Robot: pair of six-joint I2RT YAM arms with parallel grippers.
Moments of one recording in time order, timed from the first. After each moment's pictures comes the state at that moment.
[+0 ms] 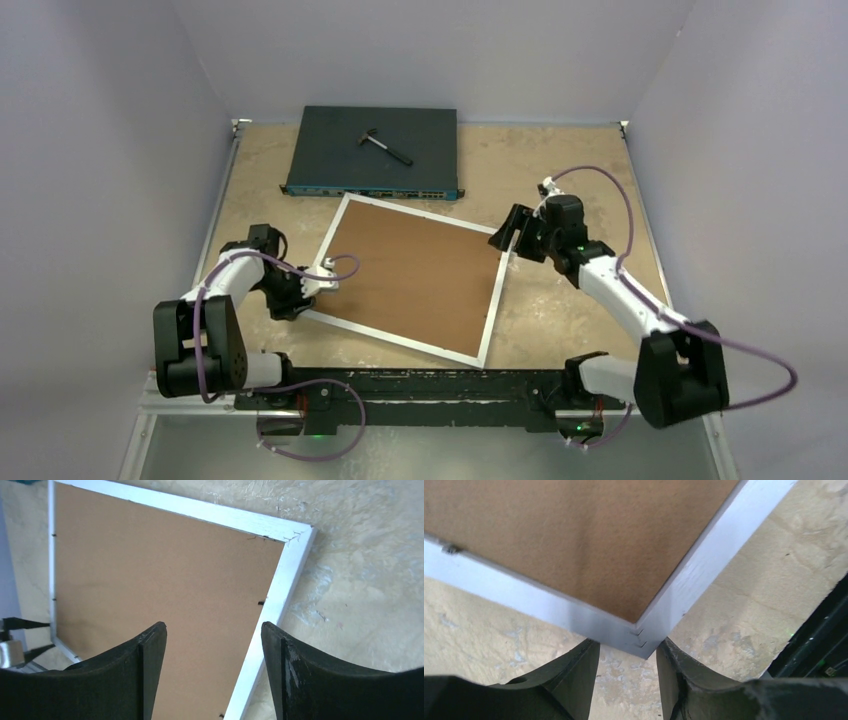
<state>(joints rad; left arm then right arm) 0.12 1.35 0.67 -0.89 0.30 1.40 0.25 1.27 0.72 -0.21 -0.26 0.54</state>
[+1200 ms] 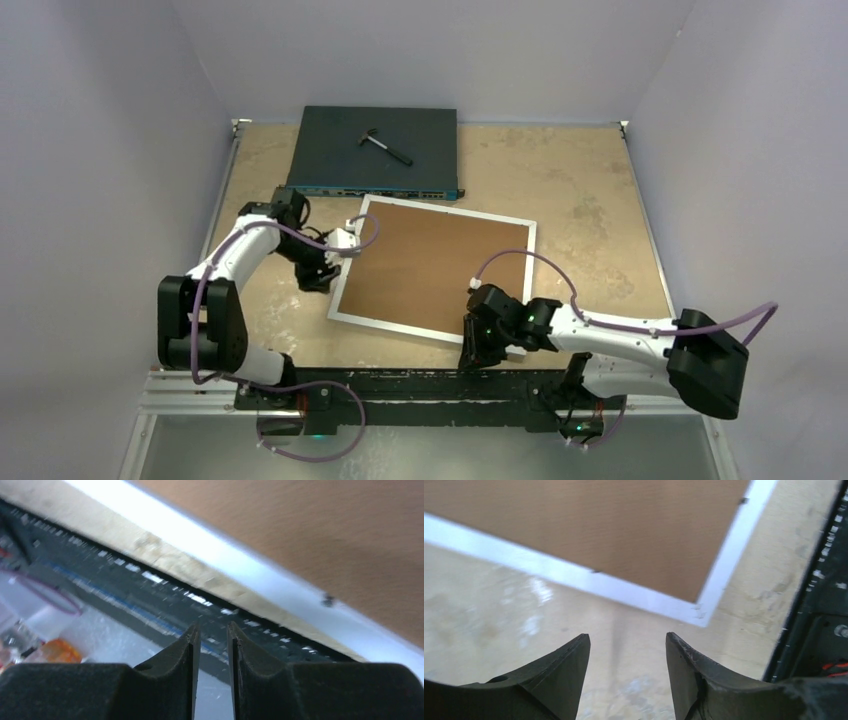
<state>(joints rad) -0.09 1.45 0.93 -1.02 0.55 1.27 1.05 1.12 0.50 -0.45 -0.23 1.02</state>
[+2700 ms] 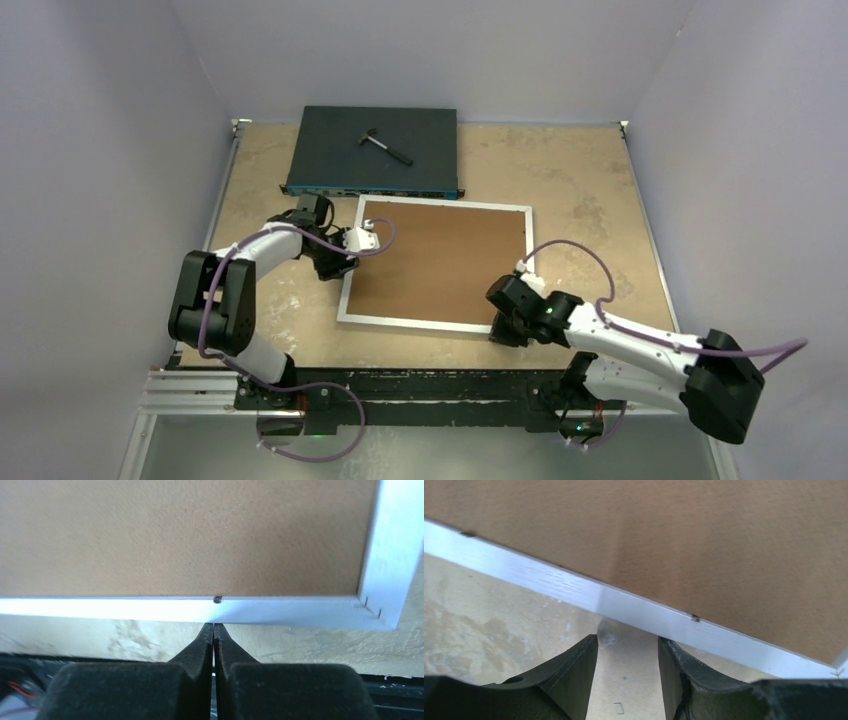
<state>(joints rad) -0.19 1.58 0.86 -0.52 0.37 1.06 0.91 1.07 0.50 -0.65 0.11 1.16</state>
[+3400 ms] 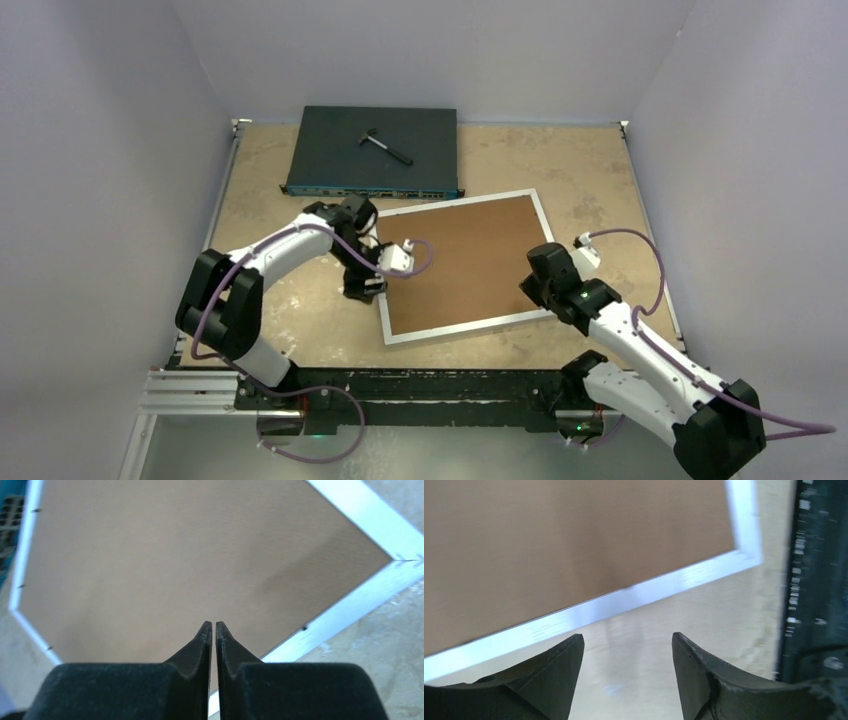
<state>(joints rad) -0.51 1.58 1.00 -0.92 0.52 1.14 0.54 0.90 0.54 -0.63 0.40 1.25</state>
